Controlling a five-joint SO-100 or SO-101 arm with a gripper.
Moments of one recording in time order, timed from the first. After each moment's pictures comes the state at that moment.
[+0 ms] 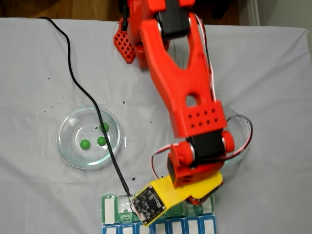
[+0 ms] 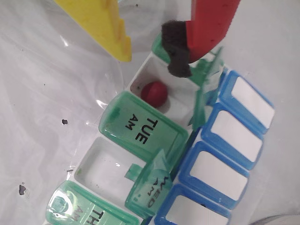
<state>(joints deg) -14.6 98.8 85.1 62.4 -22.1</state>
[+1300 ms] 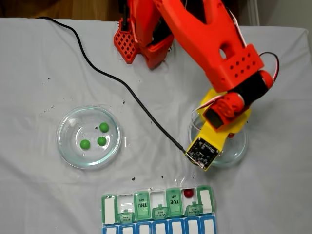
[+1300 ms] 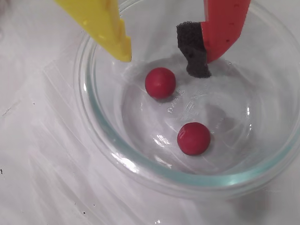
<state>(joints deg) -35.9 110.9 109.9 69.3 -22.5</state>
